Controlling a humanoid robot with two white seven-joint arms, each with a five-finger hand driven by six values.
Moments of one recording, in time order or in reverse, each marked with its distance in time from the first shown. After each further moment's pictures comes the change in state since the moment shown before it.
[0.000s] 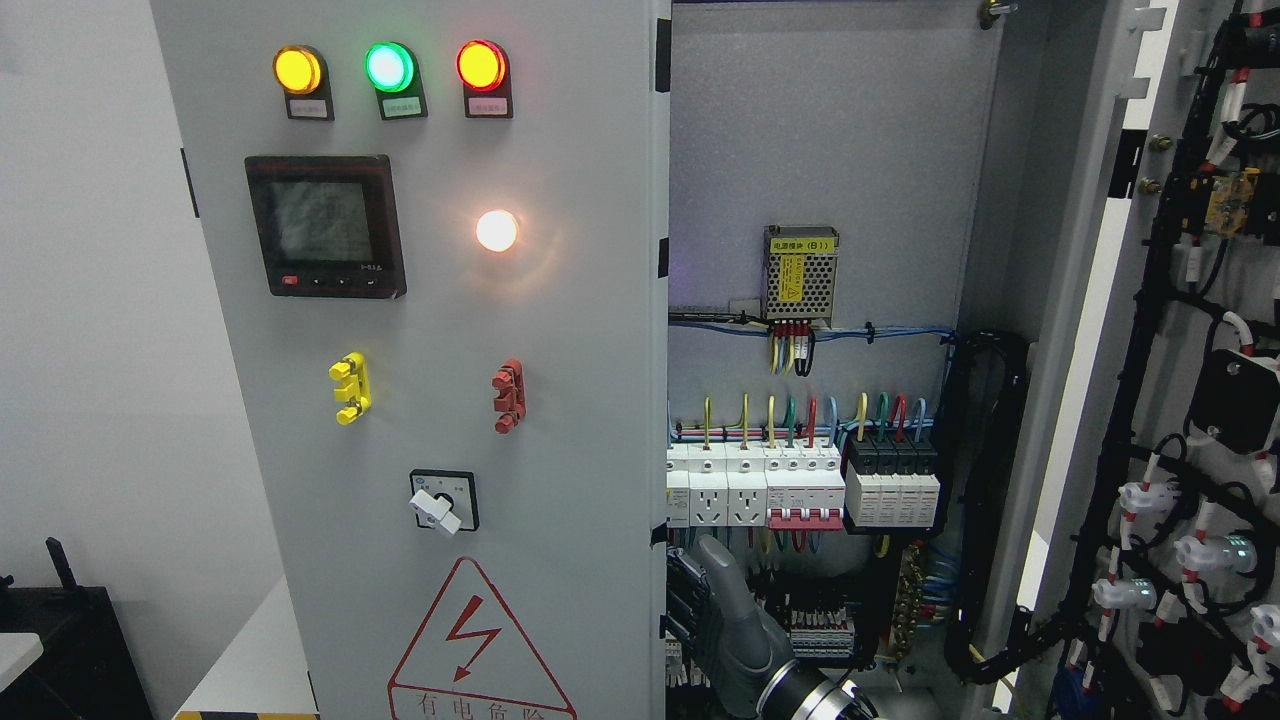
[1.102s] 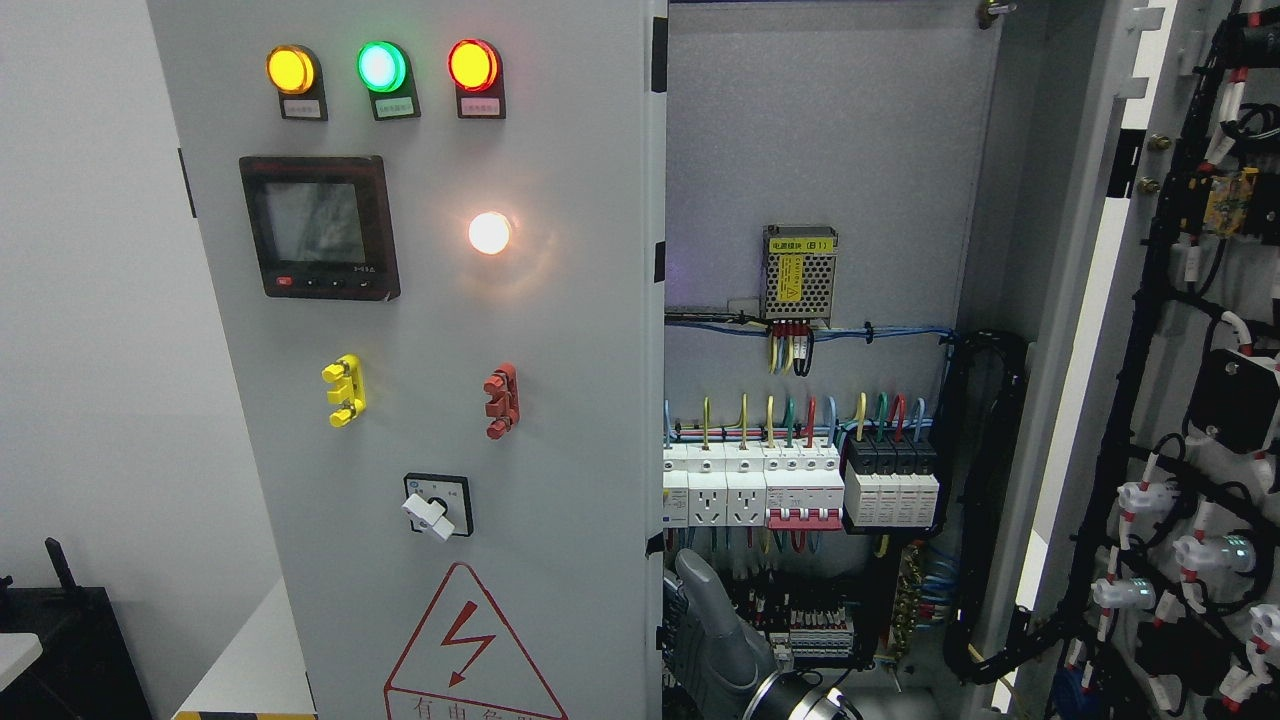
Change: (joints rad) left arm 0.000 0.000 0.000 0.000 0.000 0.004 0.000; right arm 0.014 0.008 0.020 -0.031 -0.002 0.000 0.059
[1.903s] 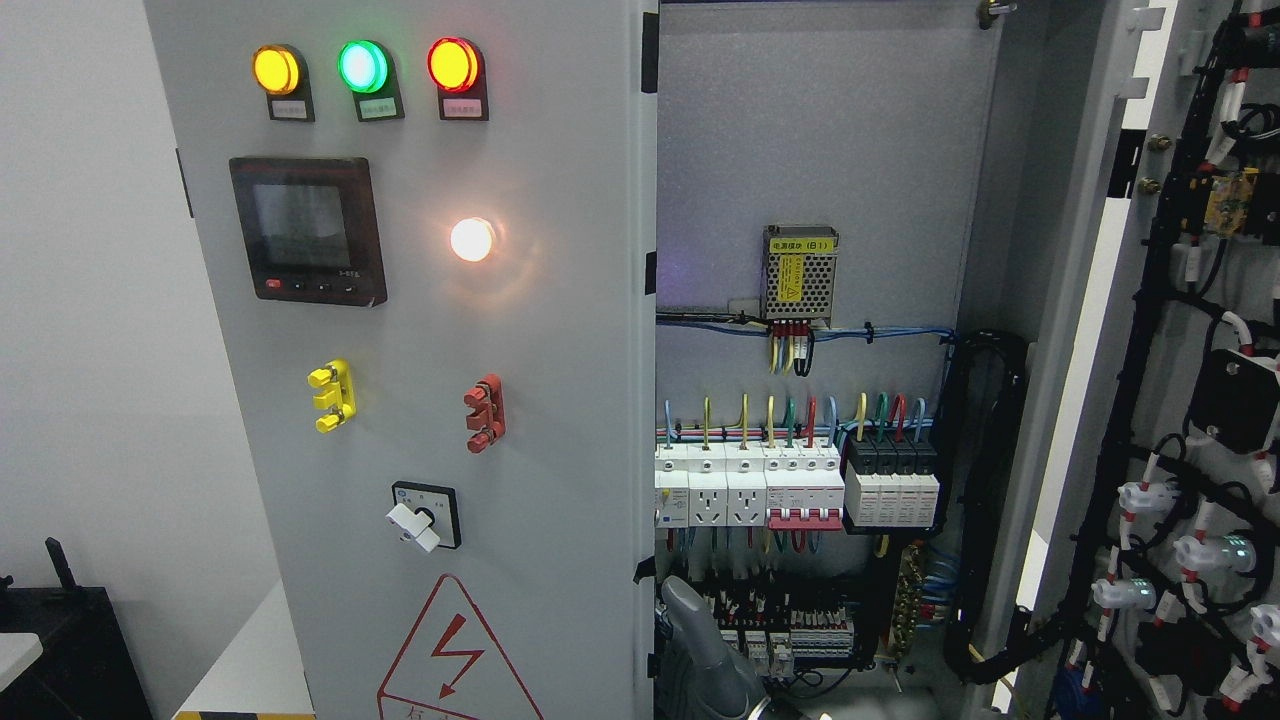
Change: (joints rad) left arm 0.000 0.000 0.000 0.000 0.000 -0.005 0.000; right arm 0.049 0.005 0.015 -0.056 0.000 -0.005 0.016
